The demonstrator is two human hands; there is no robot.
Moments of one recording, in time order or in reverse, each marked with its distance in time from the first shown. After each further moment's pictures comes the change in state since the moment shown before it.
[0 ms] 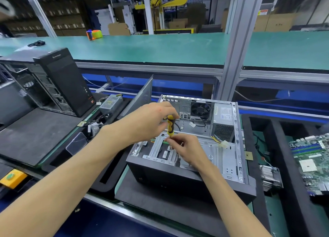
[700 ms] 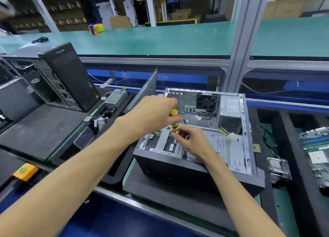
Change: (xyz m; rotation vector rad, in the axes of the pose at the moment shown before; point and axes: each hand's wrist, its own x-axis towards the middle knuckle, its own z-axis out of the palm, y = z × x) left_hand 0.009 0.000 0.006 0.368 -0.048 -0.173; right_hand 0.000 -0.001 0.002 -0.045 0.029 -0.089
